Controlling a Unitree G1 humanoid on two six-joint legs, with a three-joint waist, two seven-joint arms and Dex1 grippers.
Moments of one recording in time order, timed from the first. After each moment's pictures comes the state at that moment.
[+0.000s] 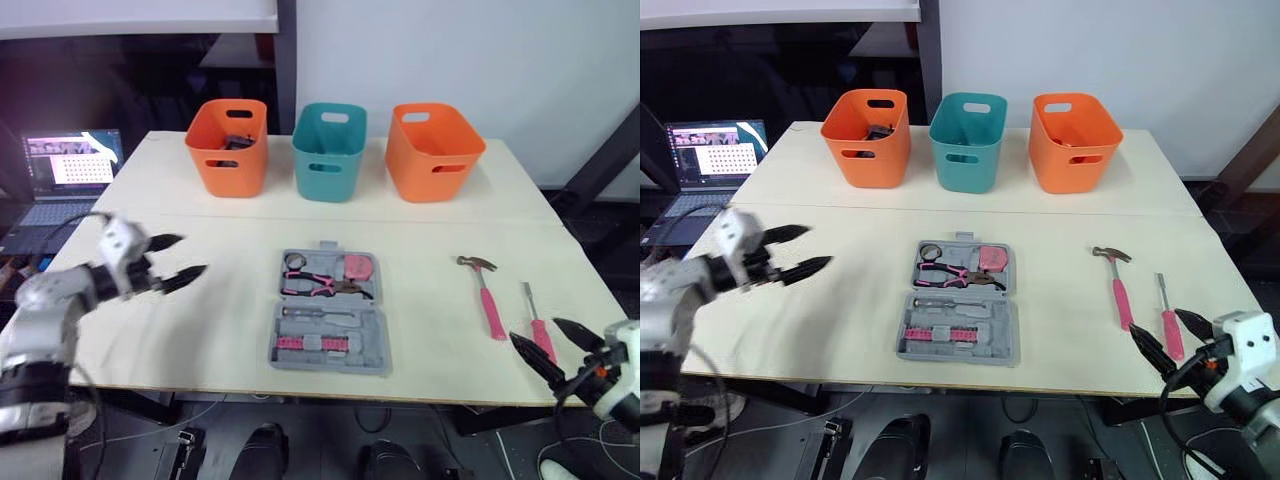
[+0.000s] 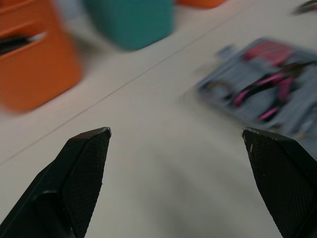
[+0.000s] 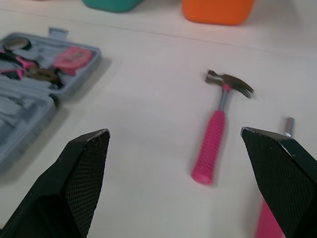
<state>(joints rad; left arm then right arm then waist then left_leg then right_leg) -0.46 0.76 0.13 0.27 -0.37 0.17 -1.19 0.47 -0.58 -0.66 -0.48 0.61 0.45 0.65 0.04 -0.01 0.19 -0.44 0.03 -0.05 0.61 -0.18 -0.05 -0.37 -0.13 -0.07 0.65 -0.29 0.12</state>
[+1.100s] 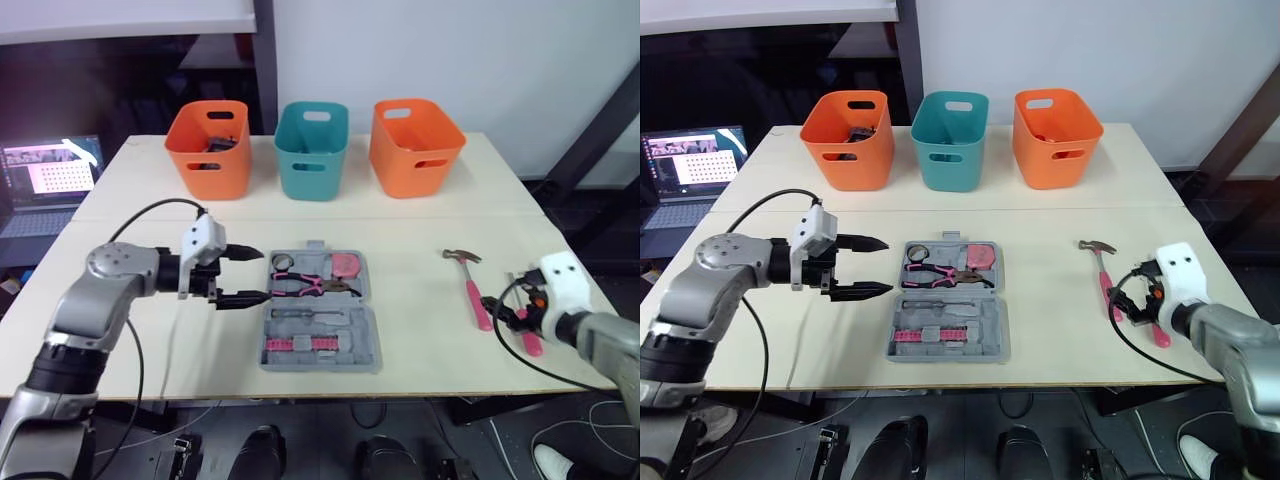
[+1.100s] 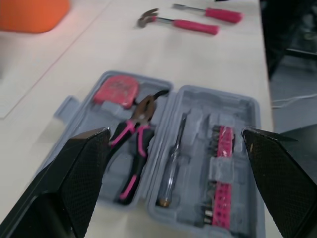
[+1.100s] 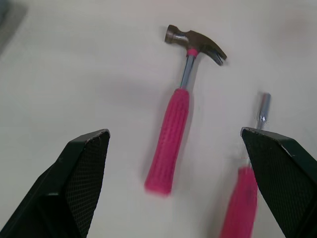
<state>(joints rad) -0.44 0.78 0.02 -0.08 -0.40 0.44 -1.23 -0.16 -0.80 -0.28 -0.15 0.41 0.91 0.44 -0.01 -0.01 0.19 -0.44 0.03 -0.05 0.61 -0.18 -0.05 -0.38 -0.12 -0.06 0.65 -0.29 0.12</state>
